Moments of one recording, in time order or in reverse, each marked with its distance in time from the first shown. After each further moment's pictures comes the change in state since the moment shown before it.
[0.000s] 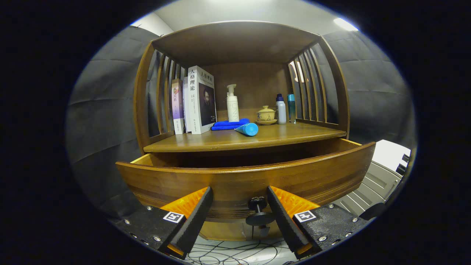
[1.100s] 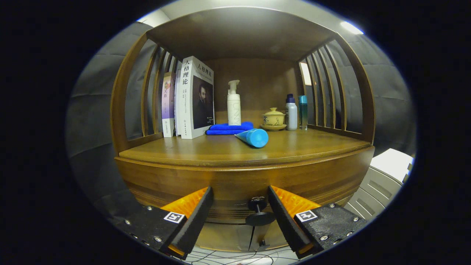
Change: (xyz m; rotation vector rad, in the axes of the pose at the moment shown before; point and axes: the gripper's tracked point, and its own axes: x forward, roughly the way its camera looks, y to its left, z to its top) arm 0.075 0.000 0.012 -0.039 -0.009 0.005
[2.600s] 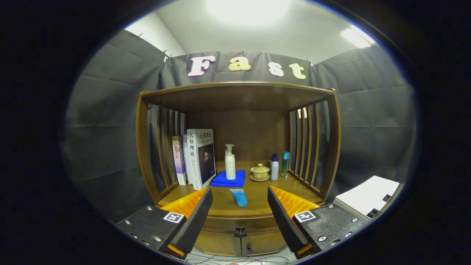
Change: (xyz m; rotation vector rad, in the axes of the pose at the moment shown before) arm -0.124 -0.017 0.202 -0.024 -0.144 -0.010
